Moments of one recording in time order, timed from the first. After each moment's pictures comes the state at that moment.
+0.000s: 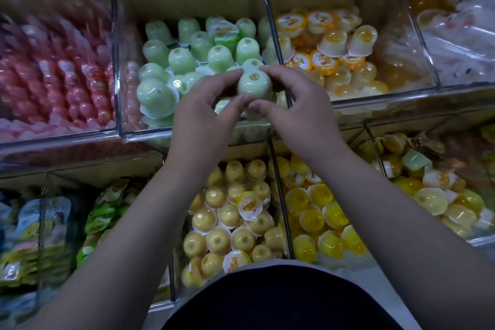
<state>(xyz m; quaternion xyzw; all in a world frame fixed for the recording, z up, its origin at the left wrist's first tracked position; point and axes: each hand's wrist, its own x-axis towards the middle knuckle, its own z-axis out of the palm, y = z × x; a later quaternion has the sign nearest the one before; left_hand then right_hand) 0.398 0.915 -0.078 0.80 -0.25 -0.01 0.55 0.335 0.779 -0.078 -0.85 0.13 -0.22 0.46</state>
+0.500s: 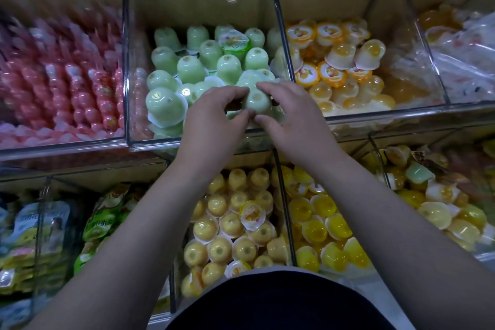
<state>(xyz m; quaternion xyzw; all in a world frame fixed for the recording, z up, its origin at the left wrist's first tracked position) 0.419 0.910 -0.082 0.84 -0.23 -0.04 0.48 0.359 0.774 -0.096 -0.93 0.09 -0.15 0.33</state>
